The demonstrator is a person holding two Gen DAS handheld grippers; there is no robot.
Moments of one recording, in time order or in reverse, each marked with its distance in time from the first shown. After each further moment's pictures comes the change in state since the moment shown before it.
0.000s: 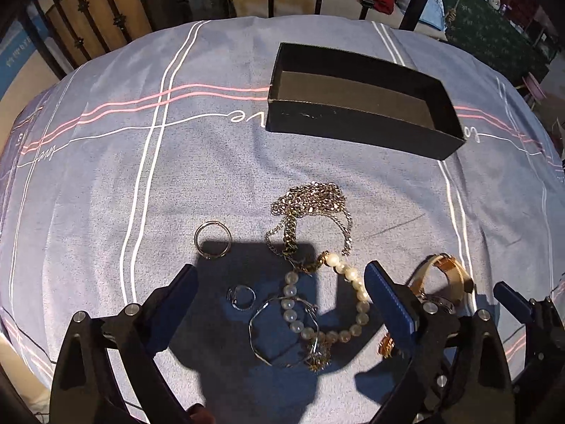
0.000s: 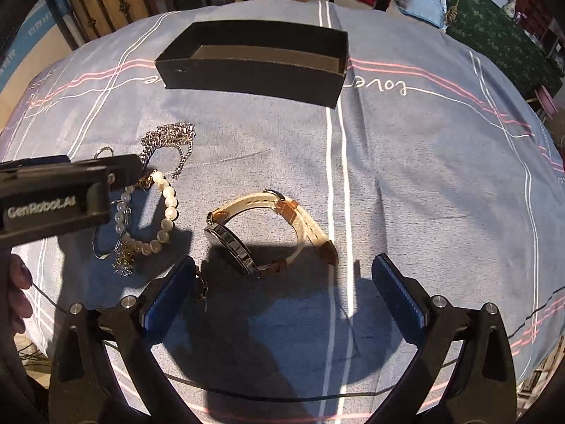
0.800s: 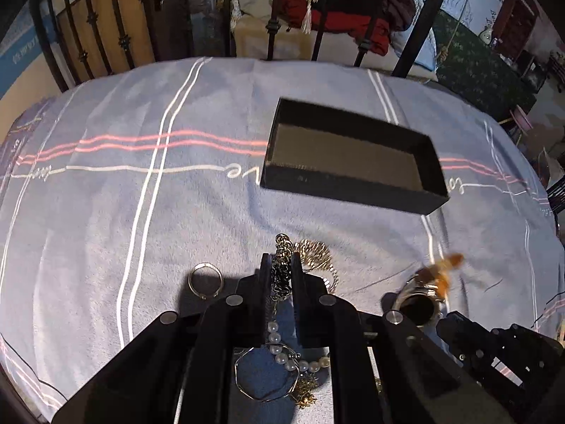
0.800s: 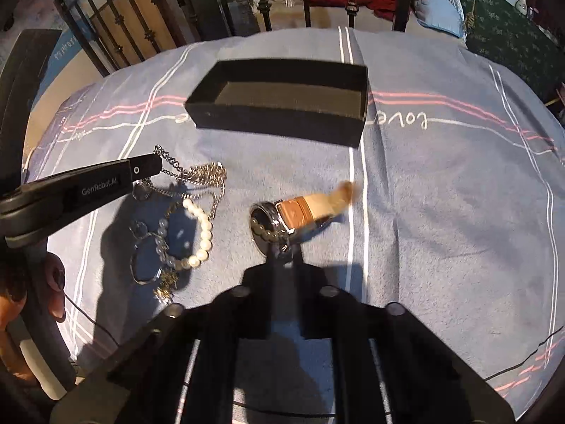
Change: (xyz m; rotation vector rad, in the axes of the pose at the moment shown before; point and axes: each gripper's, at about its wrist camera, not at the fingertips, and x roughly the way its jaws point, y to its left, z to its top) left arm -0.028 0.008 0.017 -0.033 -0.187 -0.085; right arm -0.026 -0.011 0.027 0.017 -0.097 0.156
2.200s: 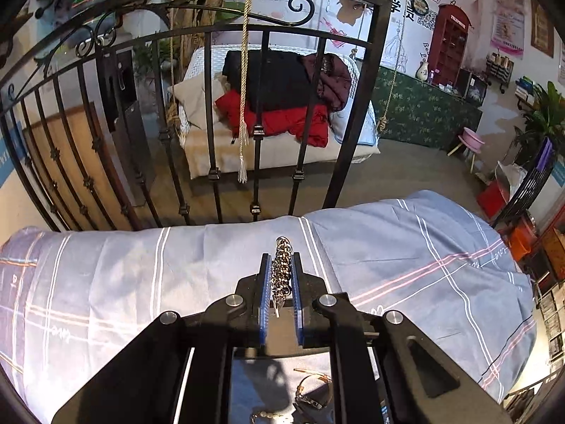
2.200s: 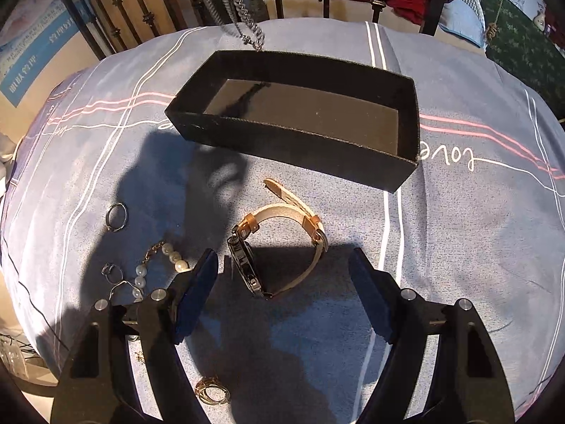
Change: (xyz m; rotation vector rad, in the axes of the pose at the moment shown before) left arm -0.107 -0.055 0.140 0.180 -0.294 -0.120; right arm 0.073 0.021 0.040 -0.066 0.067 -0.021
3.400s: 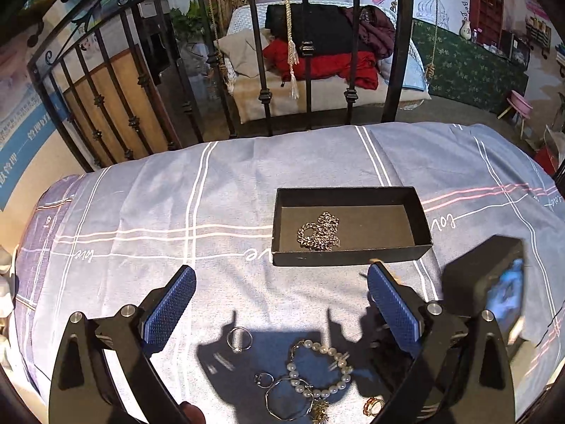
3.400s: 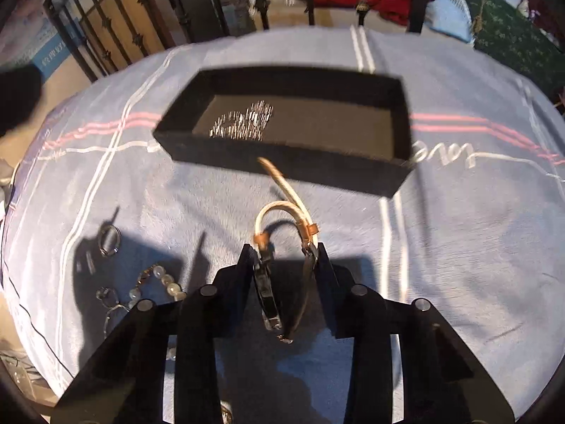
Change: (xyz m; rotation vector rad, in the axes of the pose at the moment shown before) left arm 0.021 0.010 -0.119 -0.009 0.133 0.234; right arm -0.006 -0.015 0.002 0.070 -0.103 -0.008
